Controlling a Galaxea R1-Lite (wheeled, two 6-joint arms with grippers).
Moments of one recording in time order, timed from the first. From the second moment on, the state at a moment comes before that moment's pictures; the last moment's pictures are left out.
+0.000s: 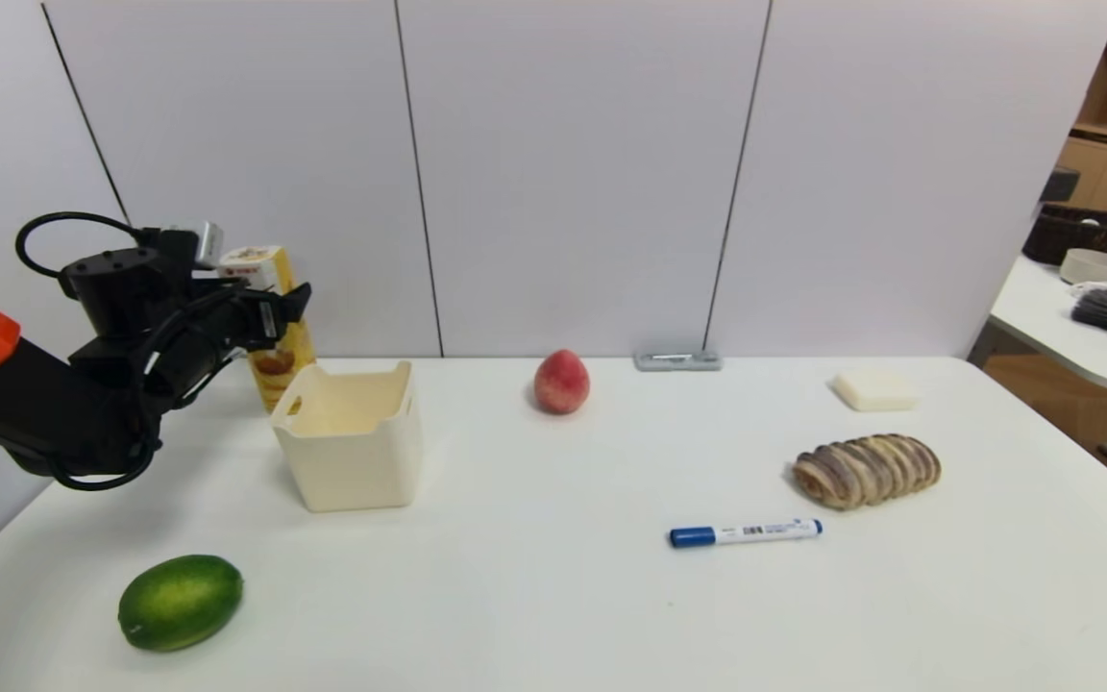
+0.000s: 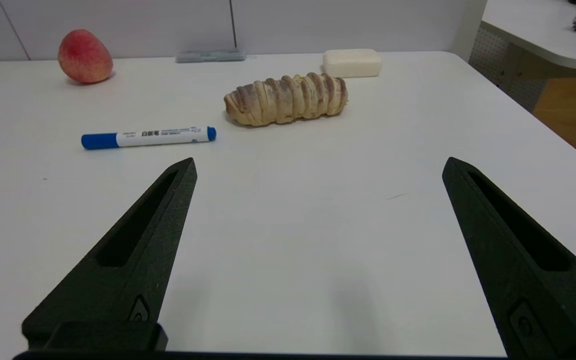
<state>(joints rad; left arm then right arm) 0.07 2.05 -0.98 -1.10 -0.05 0.06 0.00 0.00 0.00 -0.01 -0.01 0.01</state>
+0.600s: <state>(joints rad) 0.08 2.12 -1.04 -1.12 -0.05 0.06 0.00 0.00 0.00 -0.01 -0.01 0.01</state>
